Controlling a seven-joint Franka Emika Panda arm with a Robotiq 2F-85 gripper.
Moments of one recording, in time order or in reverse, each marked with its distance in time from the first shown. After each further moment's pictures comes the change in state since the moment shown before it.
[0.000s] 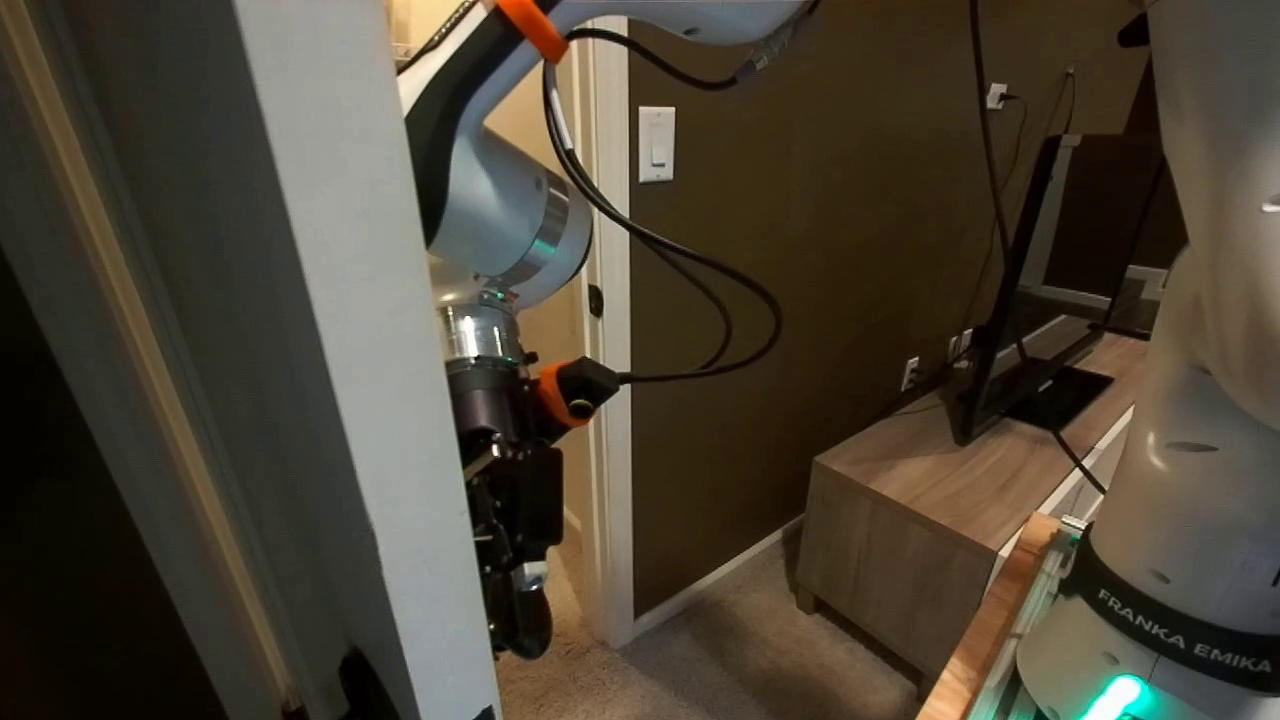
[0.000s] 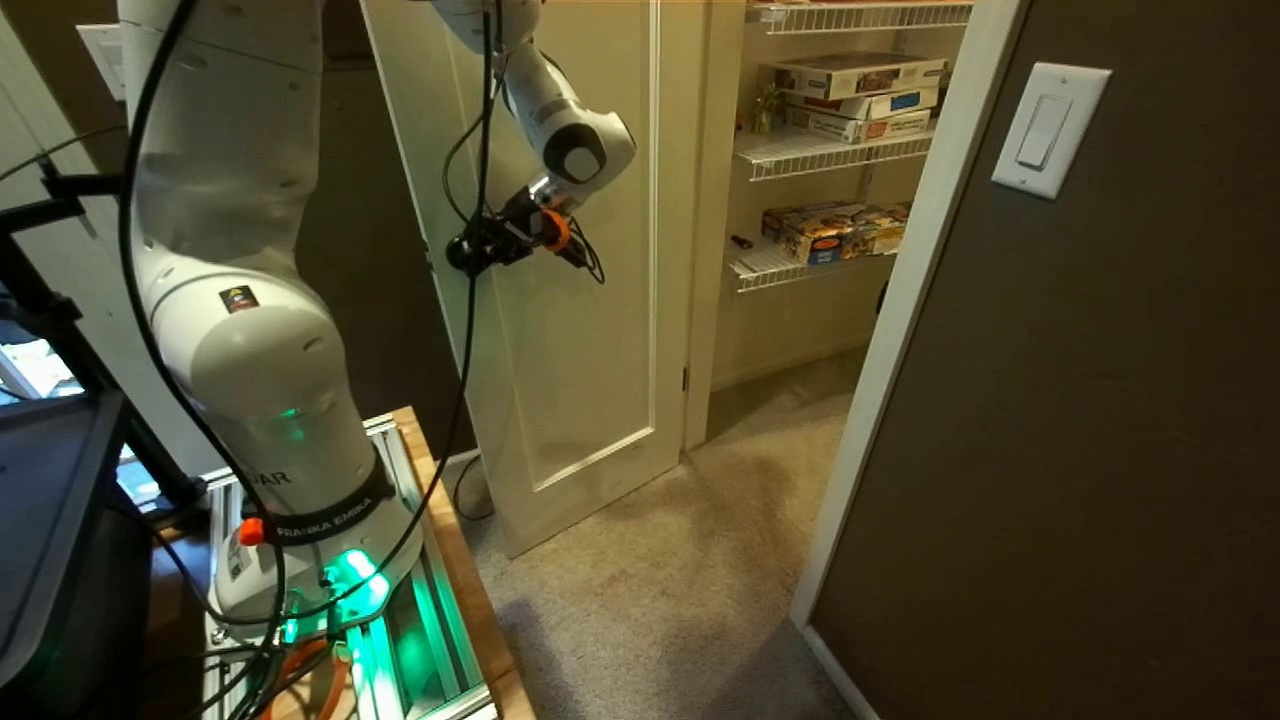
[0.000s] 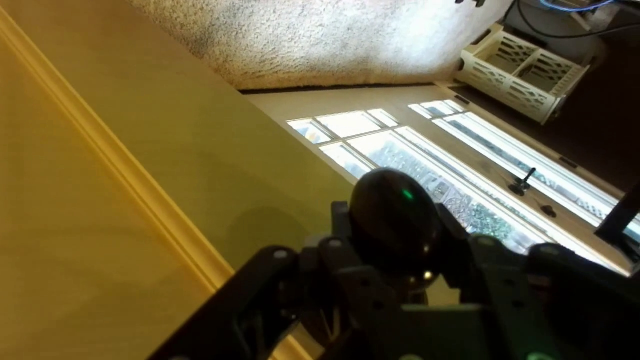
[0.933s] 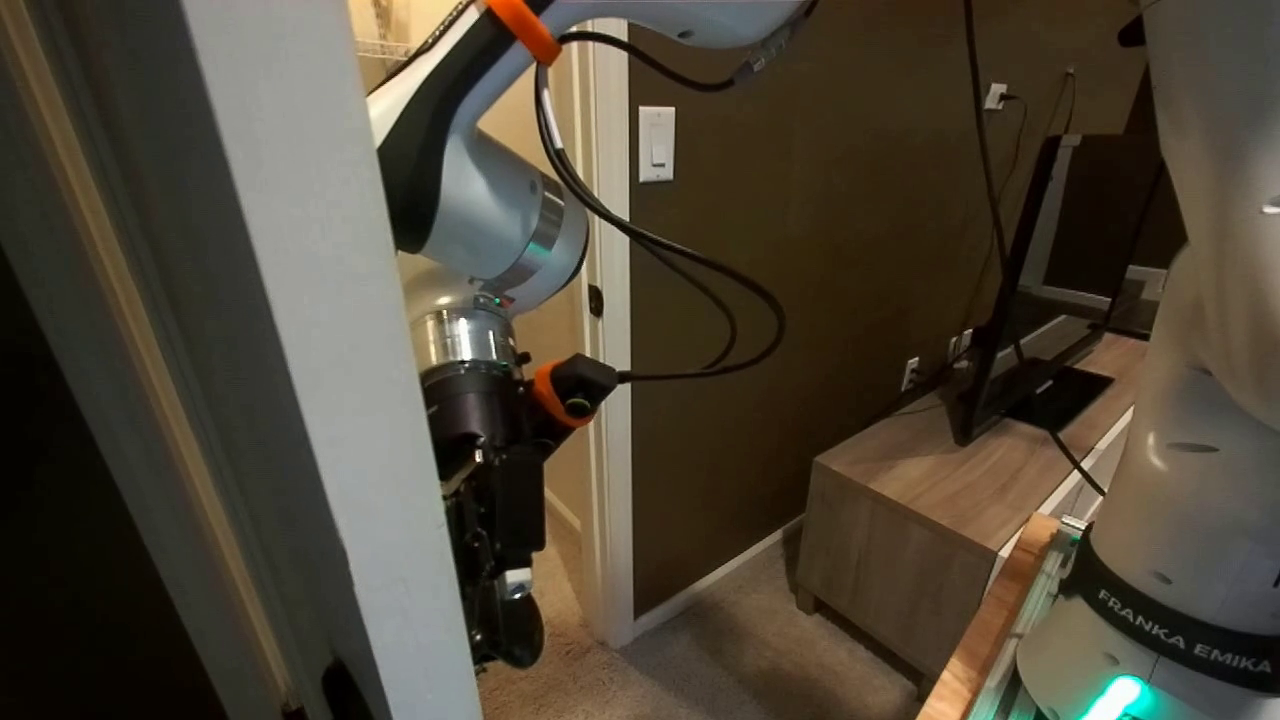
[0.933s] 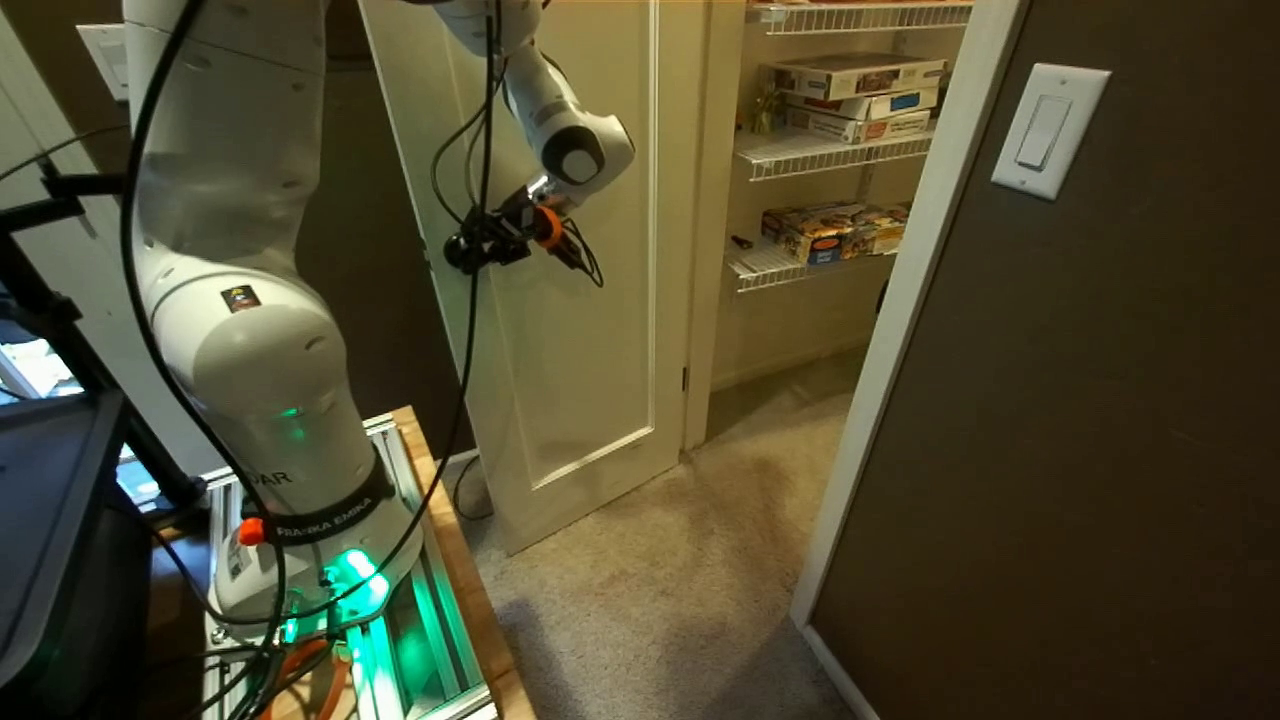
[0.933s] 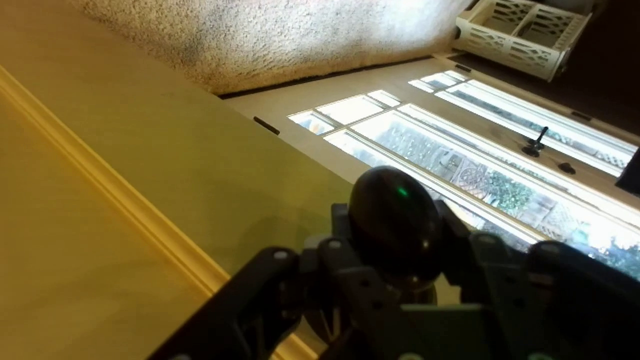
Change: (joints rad) arm 0.012 0.010 -0.005 0.007 0.031 -0.003 0.146
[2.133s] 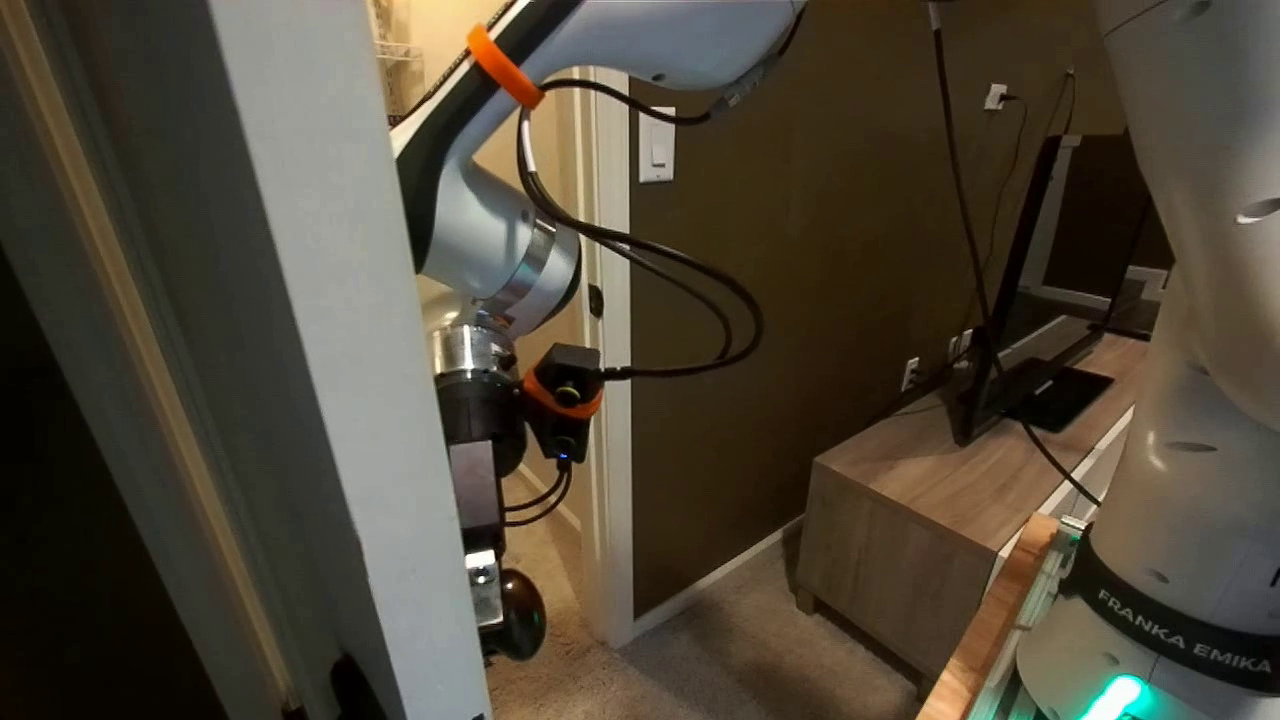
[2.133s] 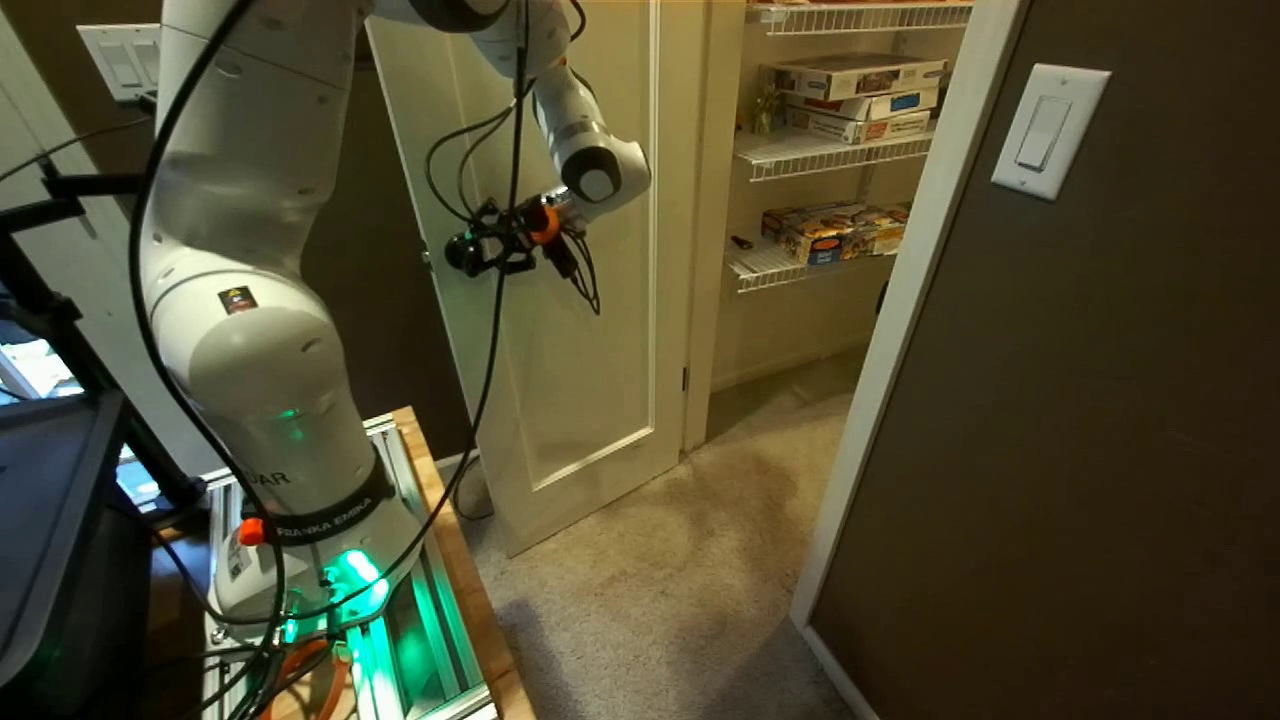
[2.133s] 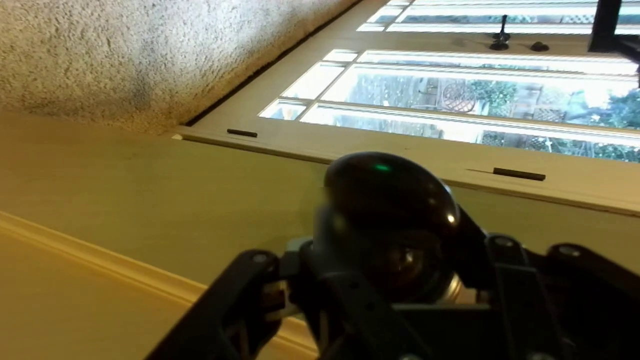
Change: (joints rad) arm -0.023 0.090 -0.023 0.066 0.069 -0.100 0.347
